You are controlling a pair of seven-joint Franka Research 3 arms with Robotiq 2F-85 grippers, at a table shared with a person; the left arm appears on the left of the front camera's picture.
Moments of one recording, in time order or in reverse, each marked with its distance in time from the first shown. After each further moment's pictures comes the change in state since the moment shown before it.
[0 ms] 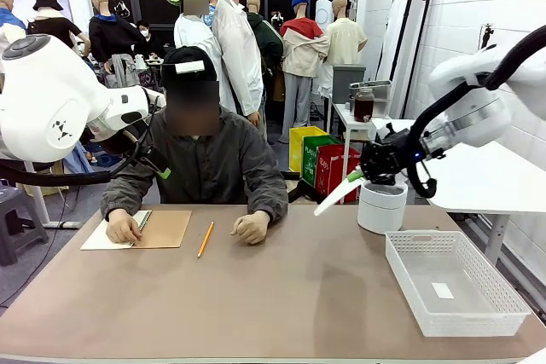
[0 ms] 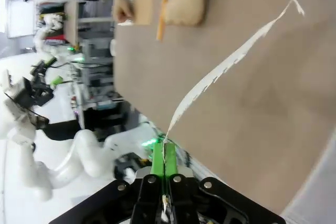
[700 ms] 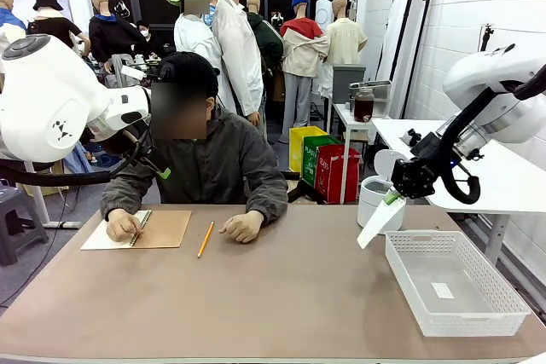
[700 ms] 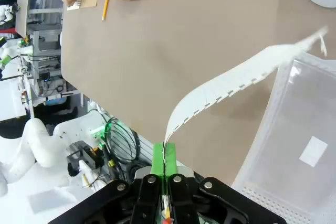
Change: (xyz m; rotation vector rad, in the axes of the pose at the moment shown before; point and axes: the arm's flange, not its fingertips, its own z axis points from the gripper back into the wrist) left arm 0.000 0.000 0.000 0.000 0.000 0.000; right arm -0.043 -0.016 0.026 -0.228 0.019 0.066
